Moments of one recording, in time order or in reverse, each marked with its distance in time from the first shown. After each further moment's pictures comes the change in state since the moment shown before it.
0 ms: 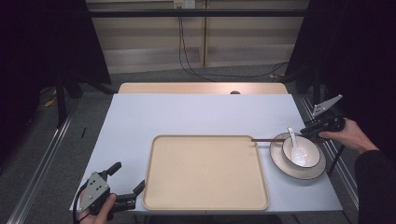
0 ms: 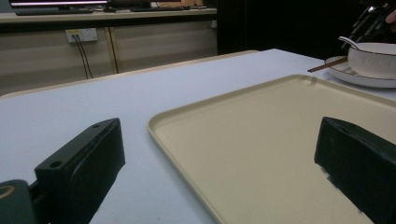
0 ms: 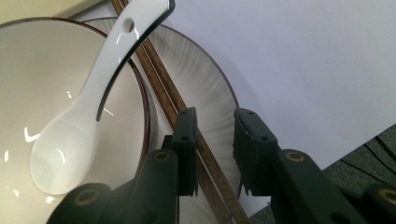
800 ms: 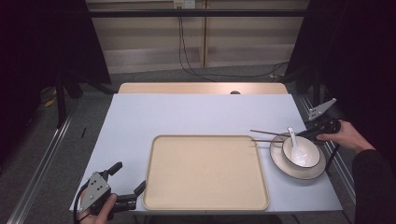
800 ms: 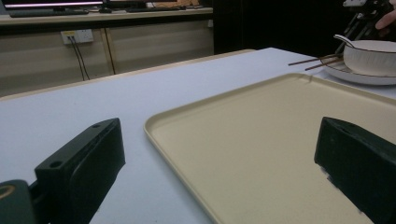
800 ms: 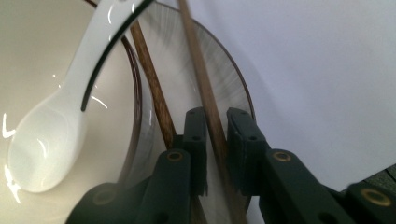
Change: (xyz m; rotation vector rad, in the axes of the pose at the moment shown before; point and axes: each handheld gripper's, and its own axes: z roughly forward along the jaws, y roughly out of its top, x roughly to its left) left arm -0.001 0.000 0.001 -0.003 -0.013 0.010; right arm -0.006 -0.006 0.018 -0.002 0.057 -0.081
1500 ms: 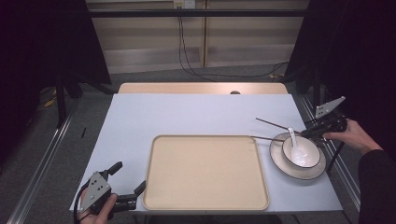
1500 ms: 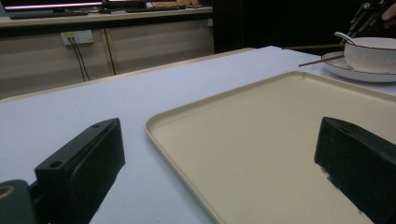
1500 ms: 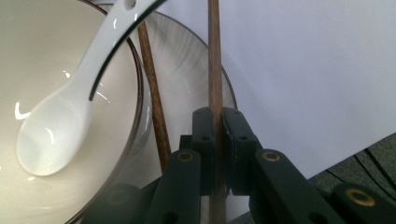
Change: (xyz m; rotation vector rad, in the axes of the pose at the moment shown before) left arm 0.000 0.000 0.001 0.006 0.000 0.008; right arm 0.001 -0.004 -0.020 -0.044 -0.043 0.000
